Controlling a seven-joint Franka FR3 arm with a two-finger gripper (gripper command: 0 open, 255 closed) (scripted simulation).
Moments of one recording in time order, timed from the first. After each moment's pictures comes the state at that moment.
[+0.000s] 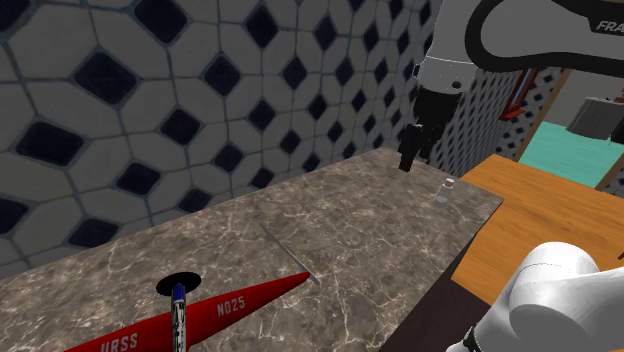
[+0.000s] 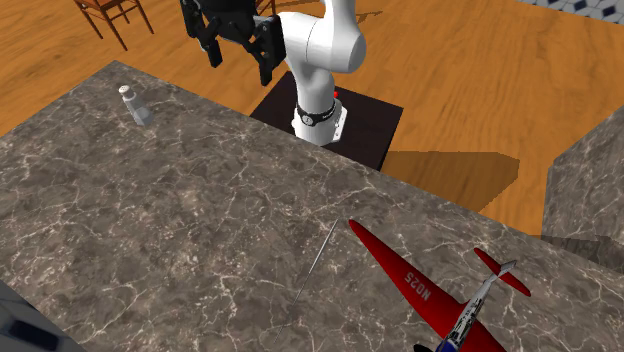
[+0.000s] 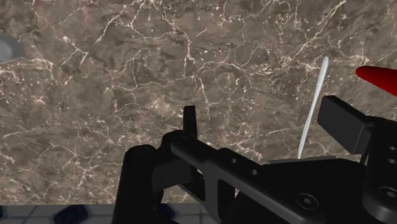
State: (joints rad) arm -0.02 -0.78 0.06 -2.29 0.00 1.53 0.01
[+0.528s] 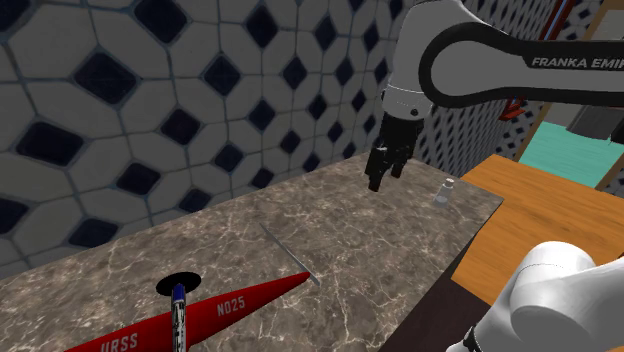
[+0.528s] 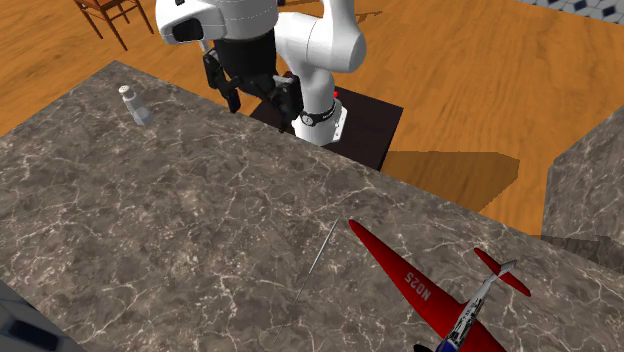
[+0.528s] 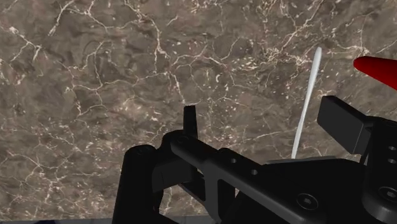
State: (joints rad) arm 0.00 -0.68 0.14 -2.35 0.05 1.68 0.10
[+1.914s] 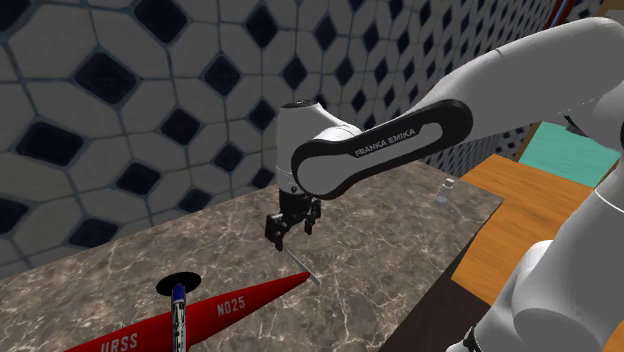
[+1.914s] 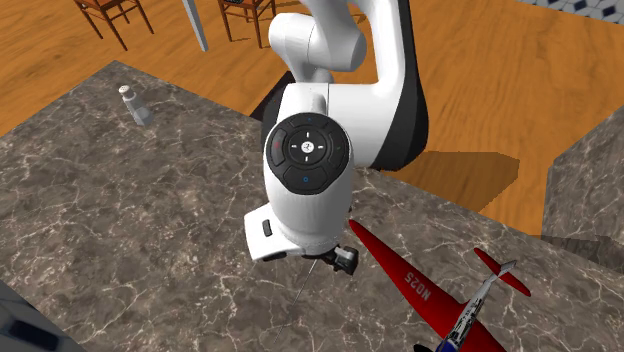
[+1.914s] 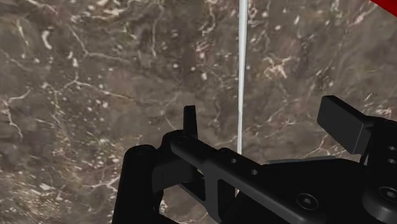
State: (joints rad) arm 0.05 -0.04 0.38 -2.22 0.05 2.13 0.44
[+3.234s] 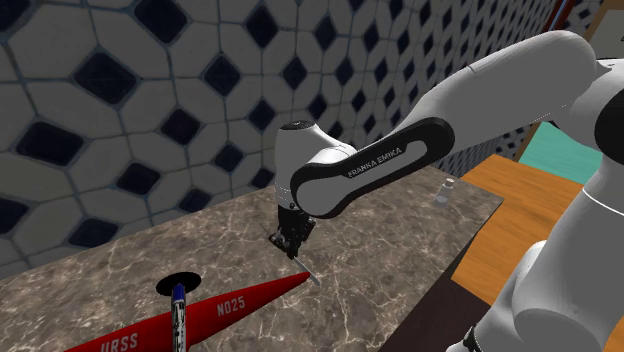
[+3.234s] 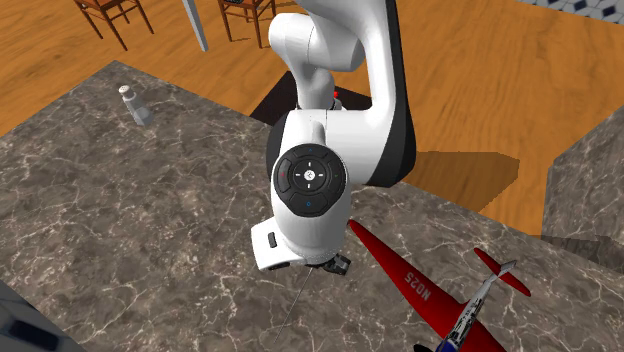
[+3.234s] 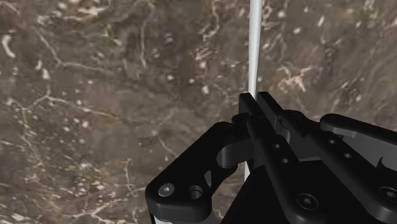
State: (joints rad) arm 0.05 0.02 0.39 -2.27 0.03 2.24 0.46
